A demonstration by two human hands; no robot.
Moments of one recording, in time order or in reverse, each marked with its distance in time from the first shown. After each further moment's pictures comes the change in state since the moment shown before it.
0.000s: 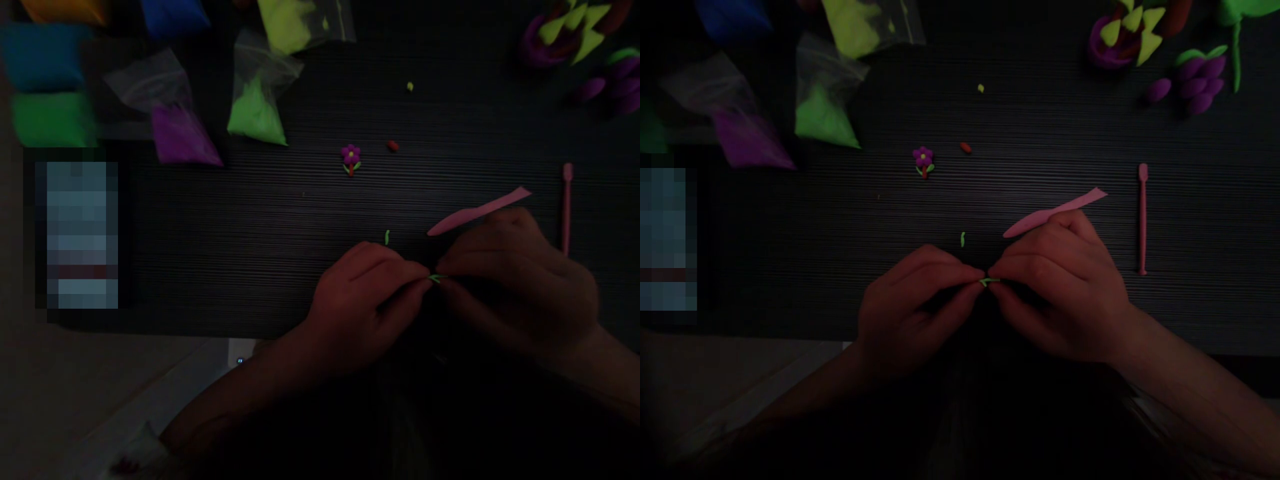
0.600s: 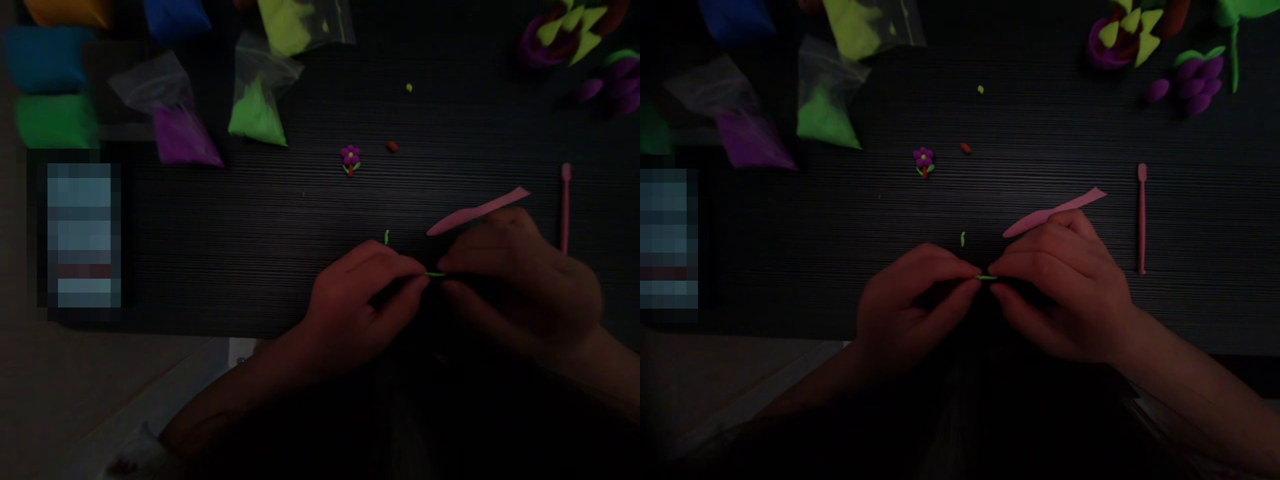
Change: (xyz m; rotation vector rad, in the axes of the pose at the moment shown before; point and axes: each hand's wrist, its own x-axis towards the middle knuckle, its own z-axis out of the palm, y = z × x) left_hand 0.002 0.000 -0.003 -0.070 -0.017 -0.063; right_hand 0.000 0.000 -0.003 0.042 0.009 0.010
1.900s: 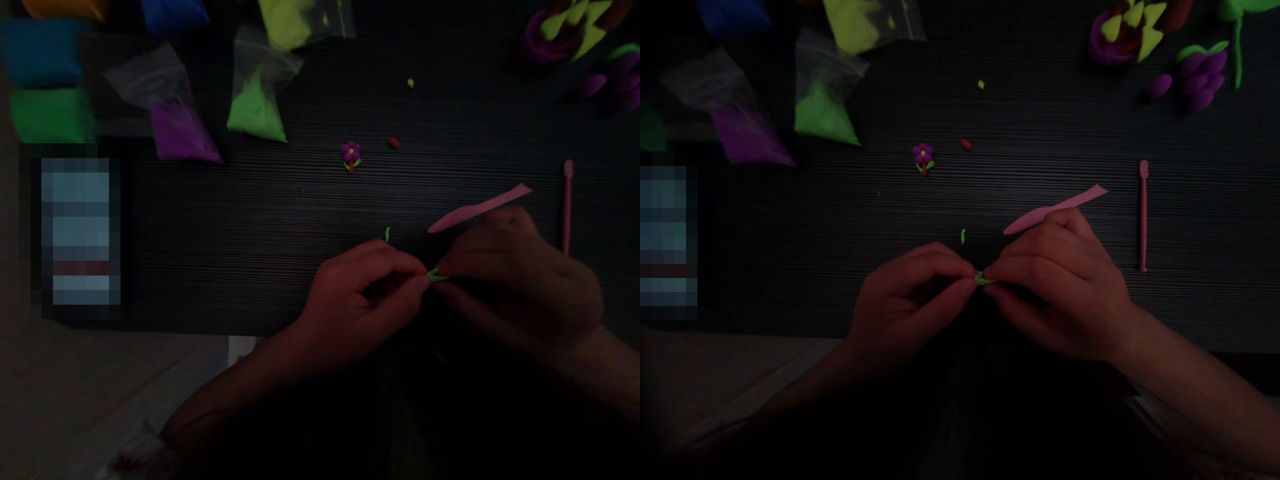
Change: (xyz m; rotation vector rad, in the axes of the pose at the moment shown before) left_hand 0.002 0.003 -0.006 -0.165 -0.139 -0.183; right_hand 0.001 -0.001 0.003 0.006 0.001 -0.037
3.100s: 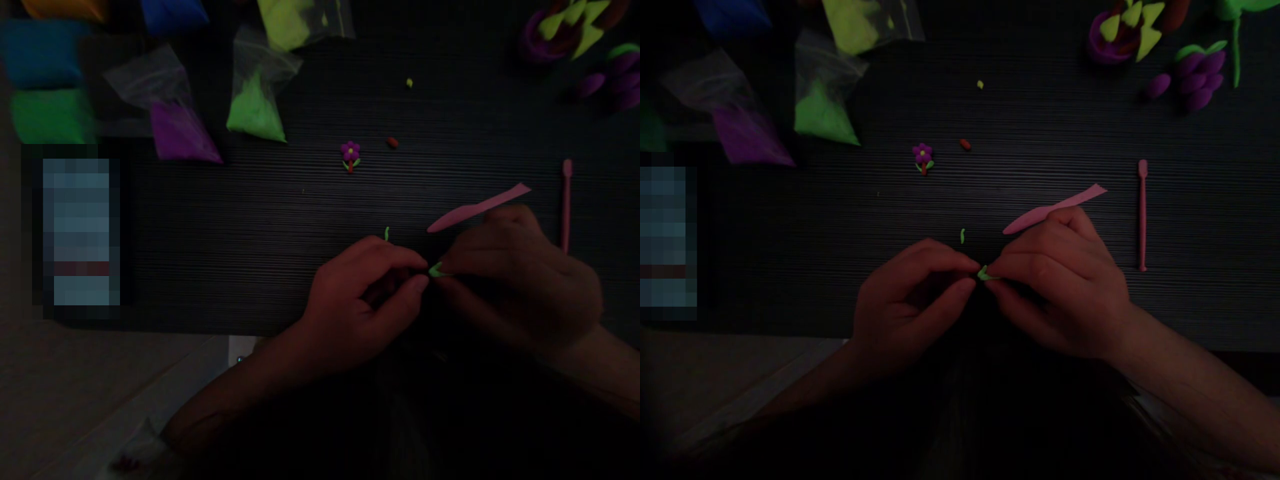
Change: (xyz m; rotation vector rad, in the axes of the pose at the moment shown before) left_hand -0.002 -0.003 0.004 0.079 0.096 0.103; right_hand -0.001 -0.001 0.001 -0.043 0.016 0.007
